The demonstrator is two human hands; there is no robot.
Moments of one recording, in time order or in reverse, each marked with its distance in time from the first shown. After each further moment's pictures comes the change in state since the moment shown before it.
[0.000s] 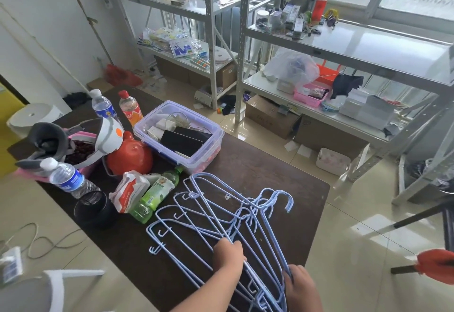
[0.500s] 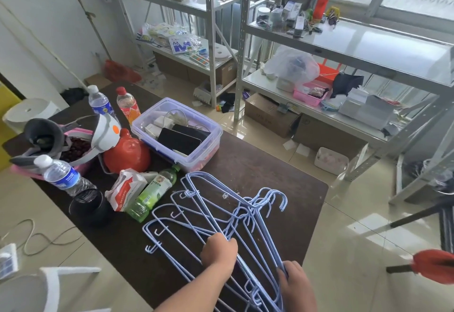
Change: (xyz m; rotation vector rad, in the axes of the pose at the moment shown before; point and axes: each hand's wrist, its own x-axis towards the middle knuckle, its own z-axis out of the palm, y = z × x) left_hand 0.016 0.003 -0.006 0.432 0.101 0.075; right_hand 0.007 -0.009 0.000 0.044 -0.022 0.015
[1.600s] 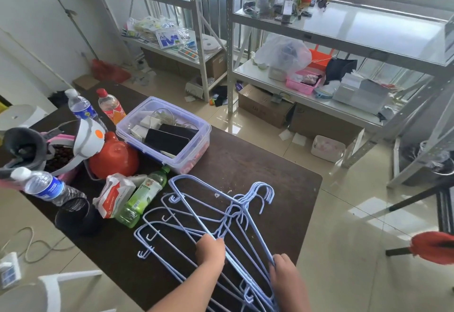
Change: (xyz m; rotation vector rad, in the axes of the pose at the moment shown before) left_hand 0.026 -0.009 0.021 -0.220 -0.050 -0.092; right_hand 0.010 0.002 0.008 -0.196 -0.110 -0.006
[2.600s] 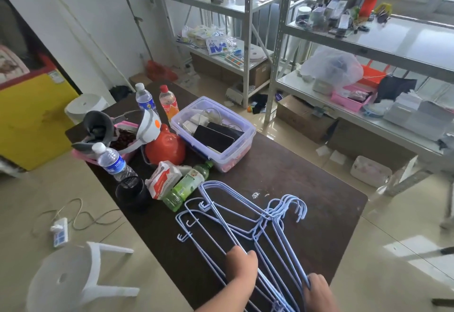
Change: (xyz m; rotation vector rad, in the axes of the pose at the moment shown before) left_hand -0.040 -0.026 -0.020 -0.141 0.025 -0.034; right_hand -0.009 0.007 0.013 -0.026 0.259 -0.296
